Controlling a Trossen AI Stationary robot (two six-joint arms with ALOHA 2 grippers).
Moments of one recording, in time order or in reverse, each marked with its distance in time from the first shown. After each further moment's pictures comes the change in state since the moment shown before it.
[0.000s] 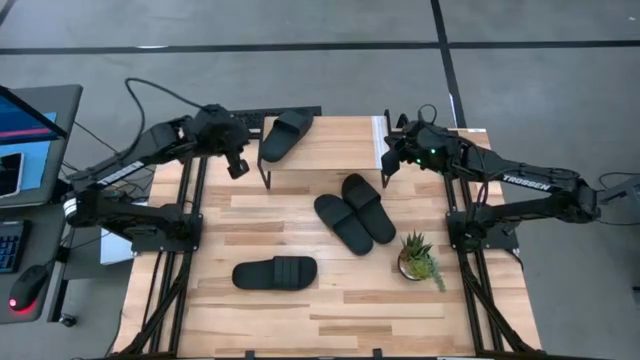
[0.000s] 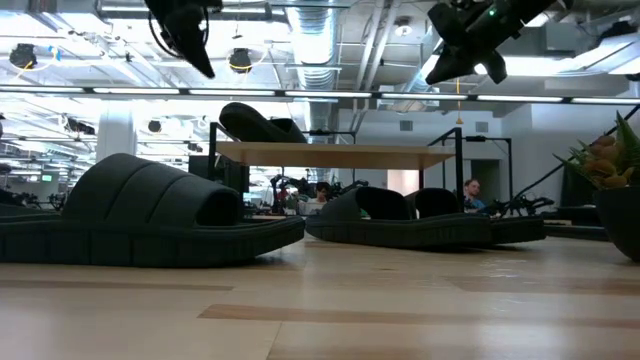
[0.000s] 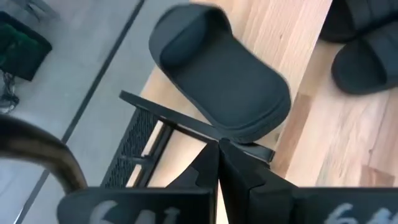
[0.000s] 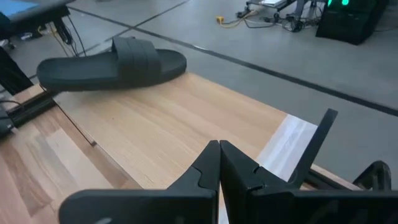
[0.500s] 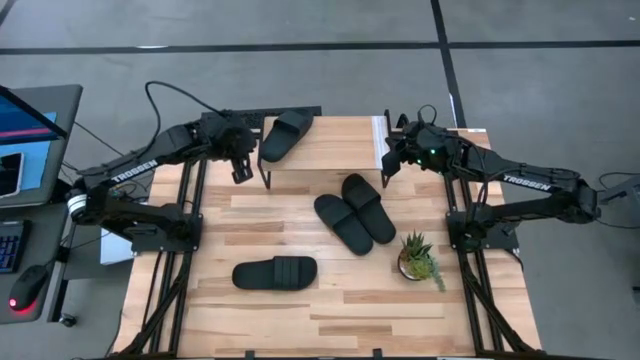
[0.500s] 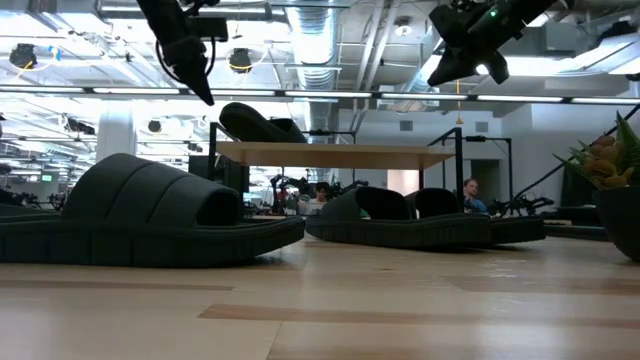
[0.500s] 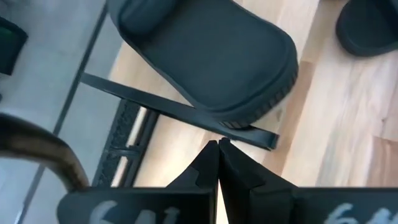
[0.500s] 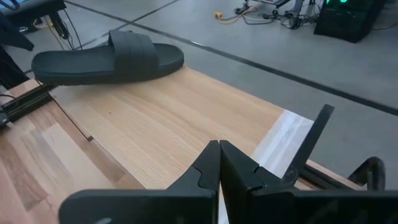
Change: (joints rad) left arm 0.028 0.044 -0.101 0.055 0.036 0.079; right arm 0.000 -0.002 0.000 -0.020 0.005 -0.003
